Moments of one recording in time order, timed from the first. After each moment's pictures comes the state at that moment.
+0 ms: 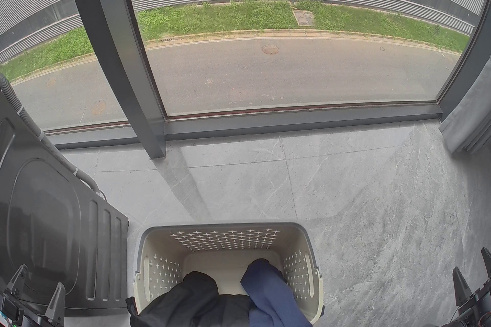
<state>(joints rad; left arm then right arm) 0.00 0.02 -0.02 0.00 0.01 -0.04 0.00 0.02 -0.02 0.00 0.02 0.00</state>
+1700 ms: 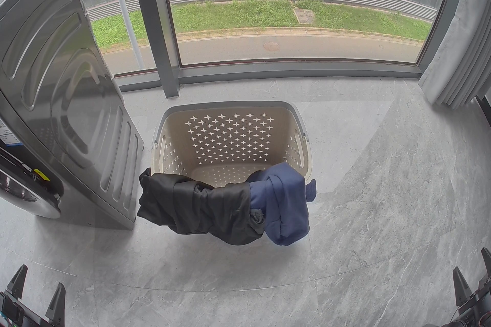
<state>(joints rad) 0.00 0.02 -0.02 0.00 0.01 -0.04 0.00 0.02 -0.02 0.00 0.02 -0.01</state>
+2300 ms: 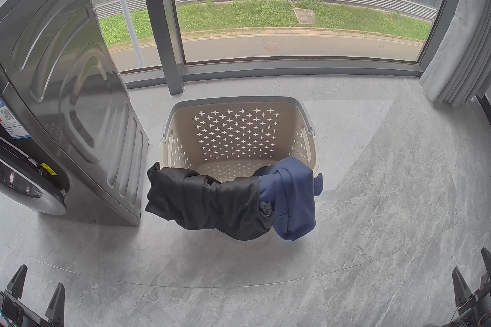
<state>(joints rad) 0.00 0.02 -0.02 0.00 0.01 -0.04 0.00 0.02 -0.02 0.00 0.03 -0.01</state>
